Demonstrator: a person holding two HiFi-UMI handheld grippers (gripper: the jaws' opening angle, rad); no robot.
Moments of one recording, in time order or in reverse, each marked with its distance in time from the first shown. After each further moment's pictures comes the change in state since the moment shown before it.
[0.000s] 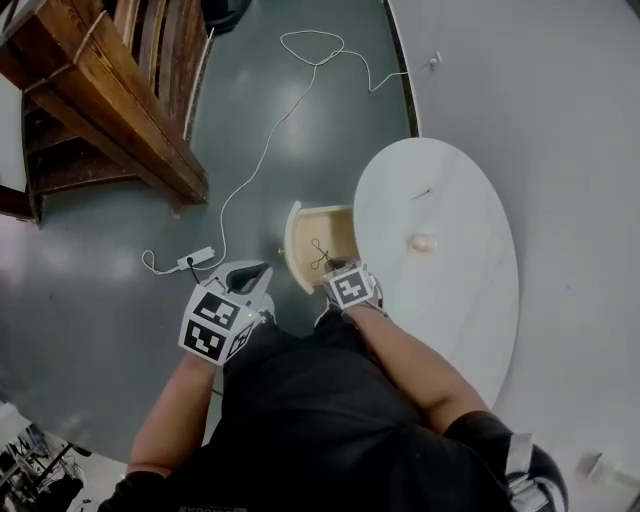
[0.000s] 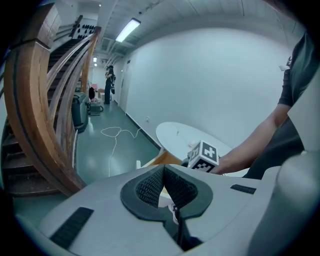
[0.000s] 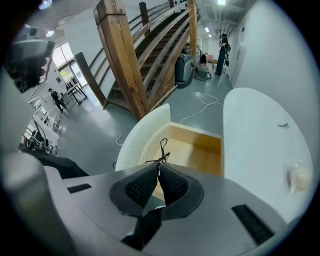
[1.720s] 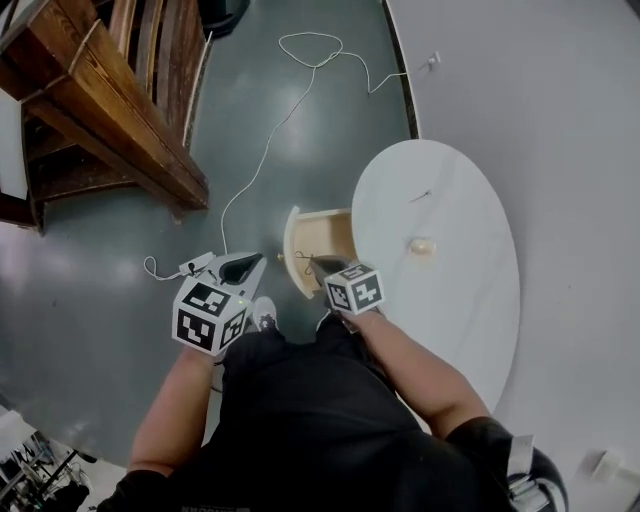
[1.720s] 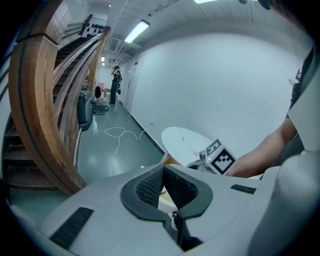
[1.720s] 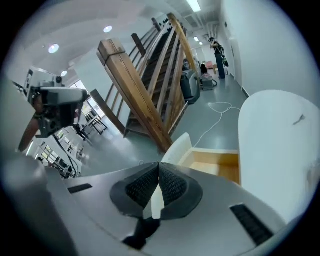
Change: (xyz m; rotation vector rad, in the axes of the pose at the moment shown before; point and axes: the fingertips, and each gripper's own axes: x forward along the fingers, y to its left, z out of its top) left arm 0.002 0.027 0.019 -0.069 -0.030 0.027; right arm -0.041 0.036 0.066 0.095 -0.259 0.241
